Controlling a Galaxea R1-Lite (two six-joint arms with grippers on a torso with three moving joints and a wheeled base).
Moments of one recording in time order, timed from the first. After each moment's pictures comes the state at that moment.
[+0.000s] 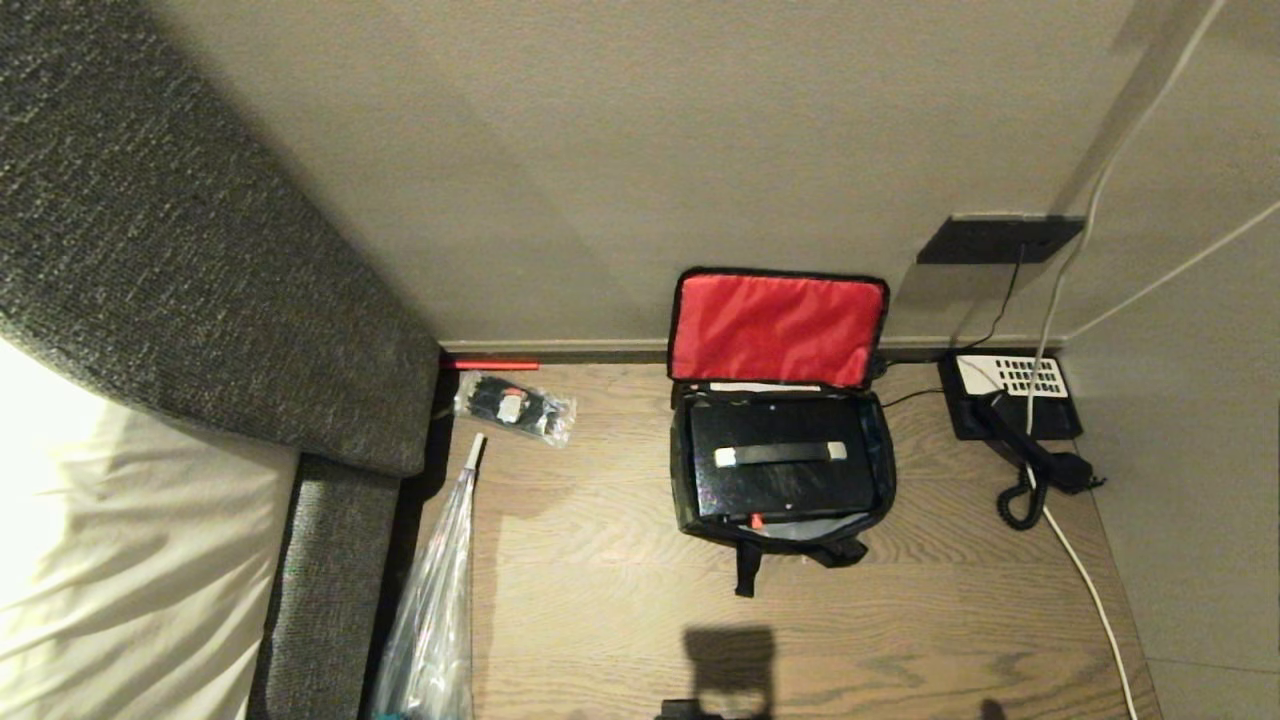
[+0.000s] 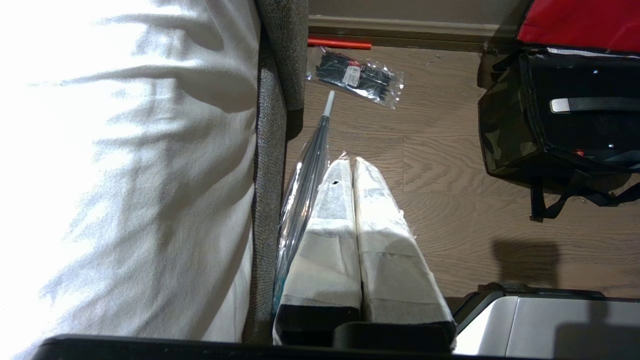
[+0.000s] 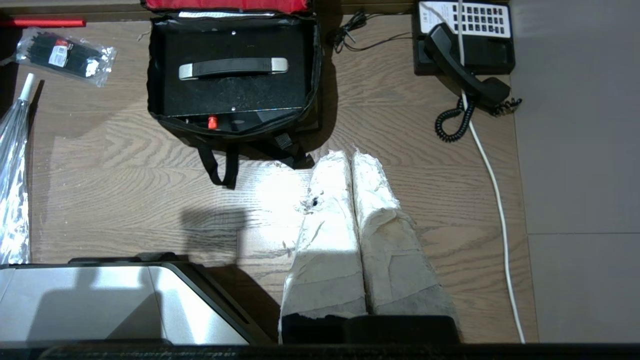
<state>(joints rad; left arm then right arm) 0.00 0.00 0.00 0.00 0.00 -0.01 0.00 0.00 -0.04 0.08 -0.01 0.00</state>
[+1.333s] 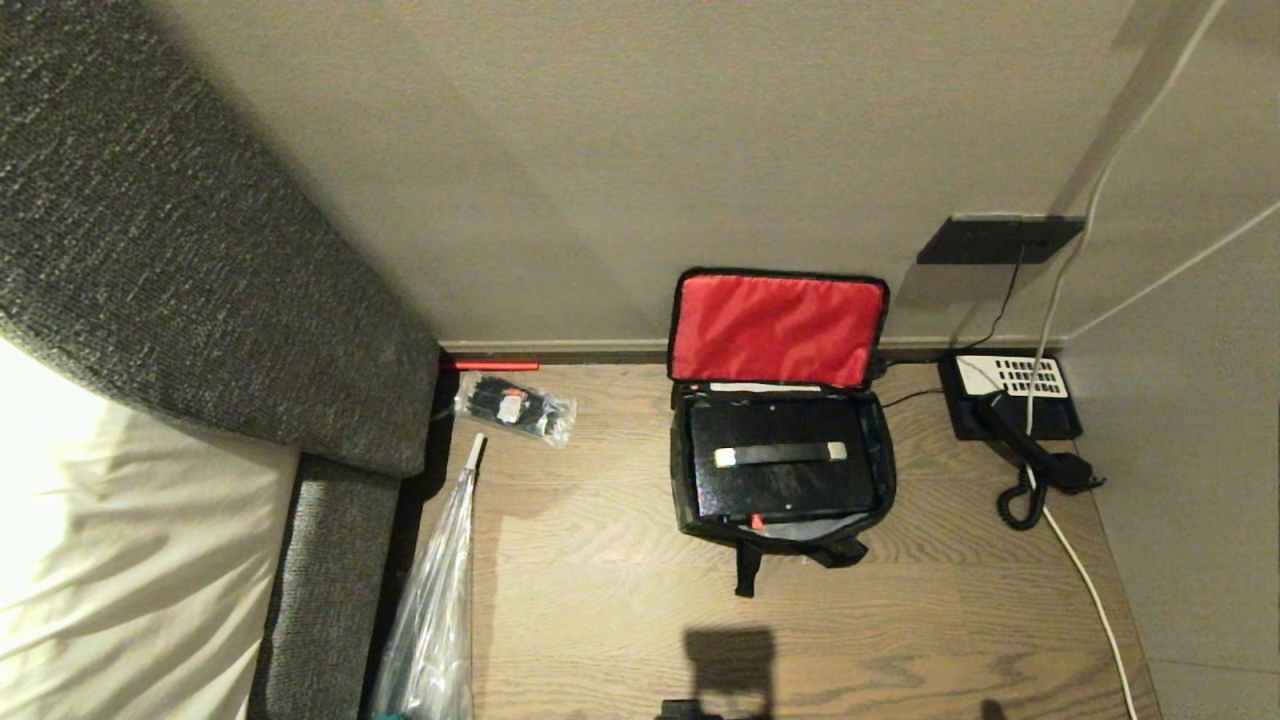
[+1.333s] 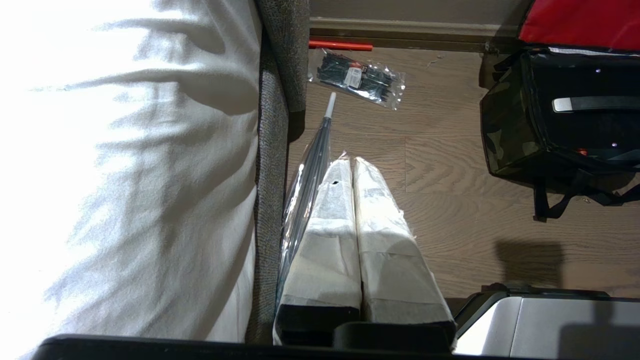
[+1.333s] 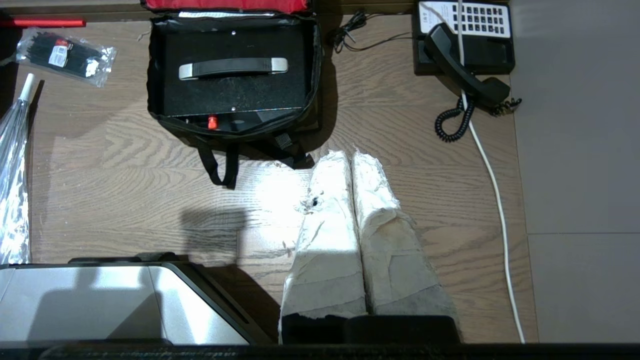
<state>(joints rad) 0.00 0.00 0.00 0.00 0.00 0.00 0.00 0.00 -0.04 0.08 -0.01 0.00</state>
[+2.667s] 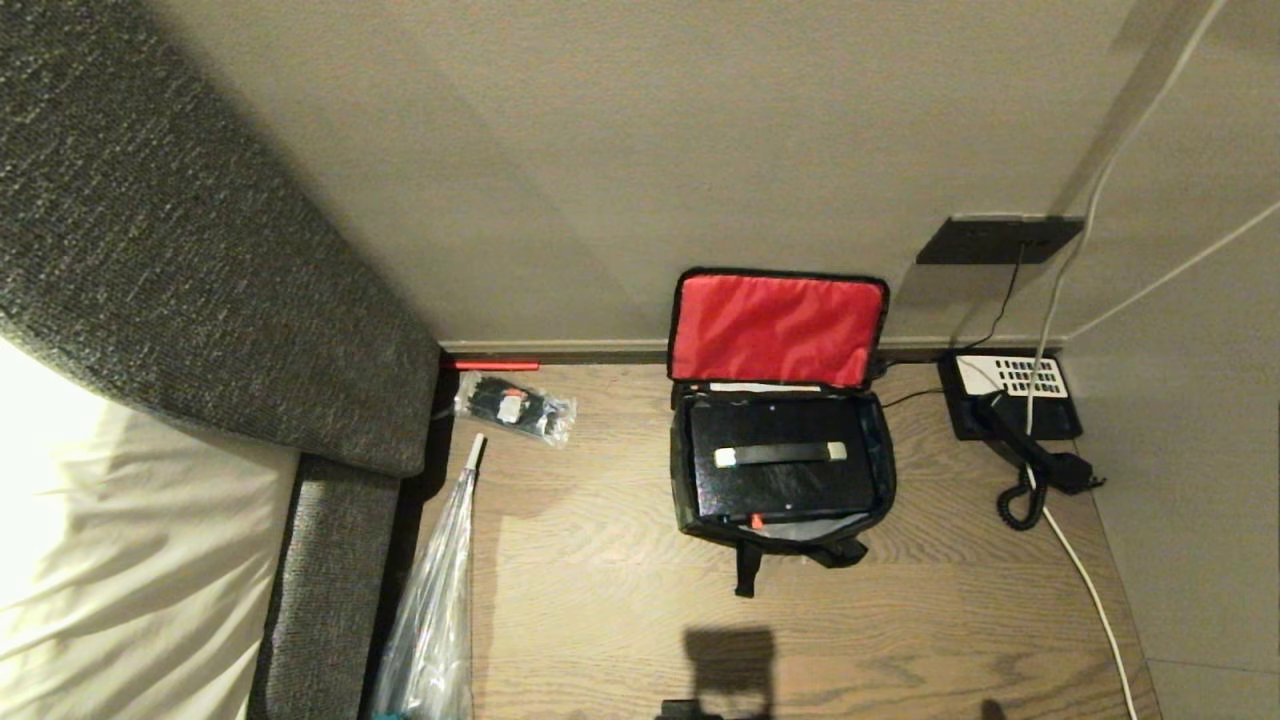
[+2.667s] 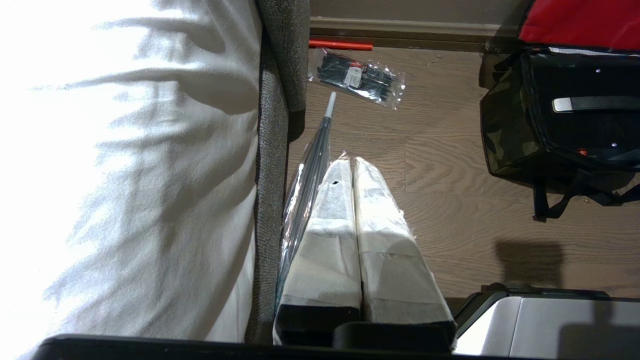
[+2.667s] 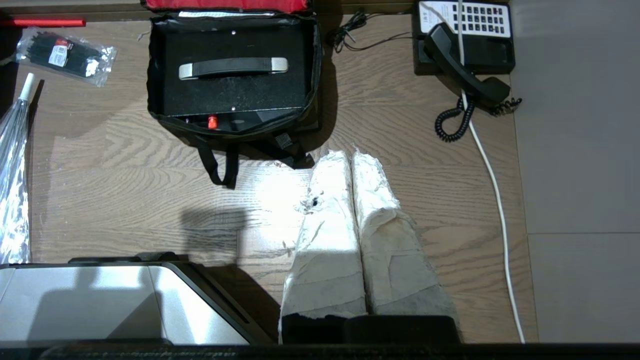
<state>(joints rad) 0.00 0.00 0.00 0.00 0.00 0.00 0.00 0.00 -0.04 0.08 -0.01 0.00</state>
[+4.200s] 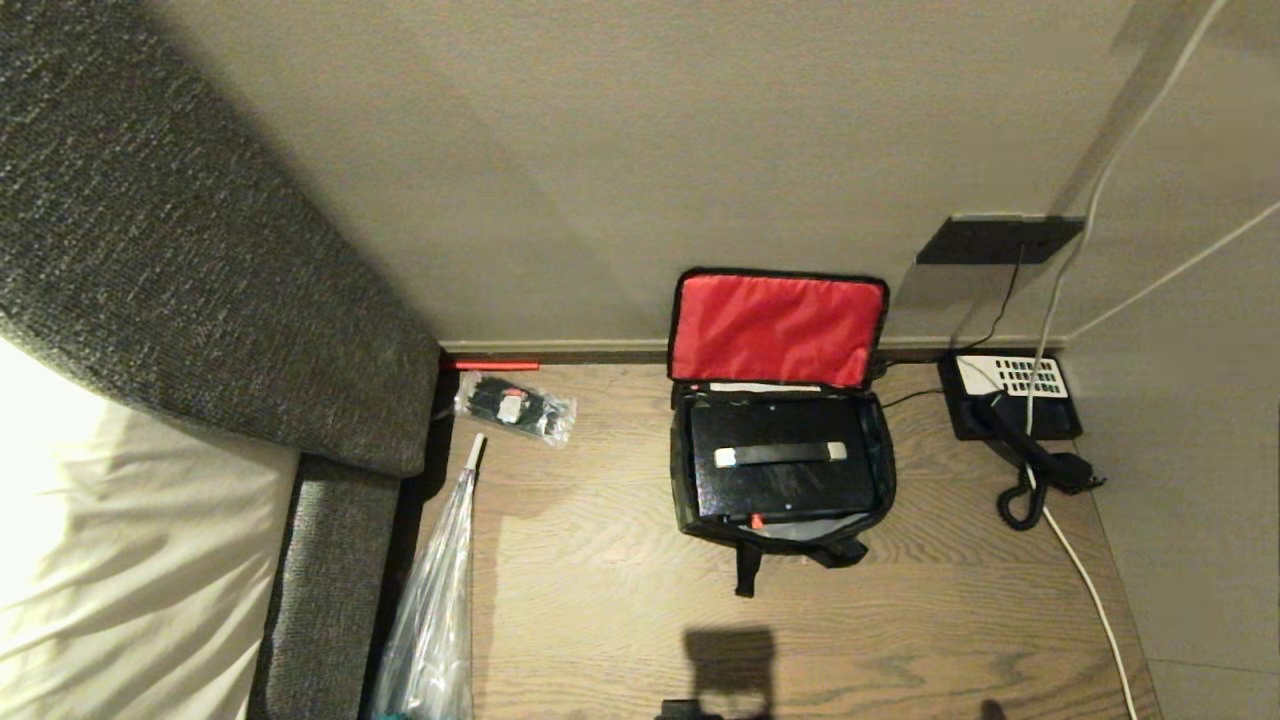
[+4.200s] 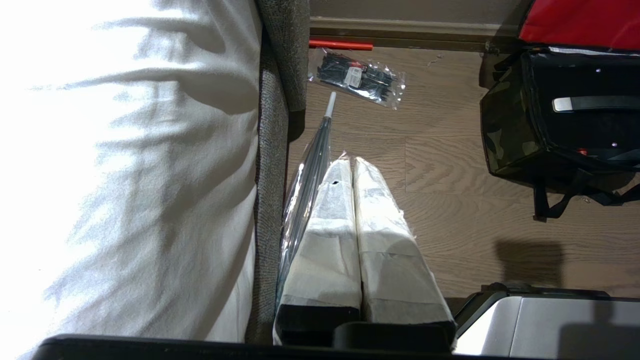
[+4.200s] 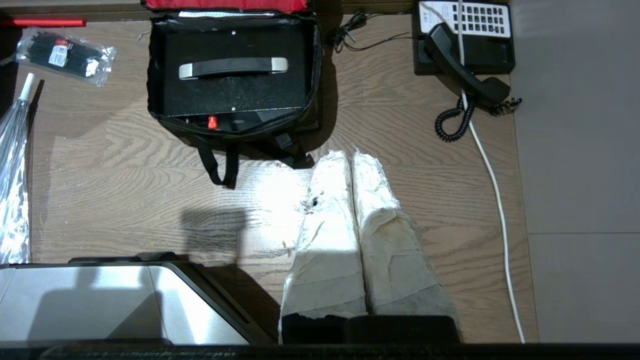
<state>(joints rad) 0.00 0.00 0.00 0.00 0.00 0.00 0.00 0.00 -0.04 0.08 -0.01 0.00</state>
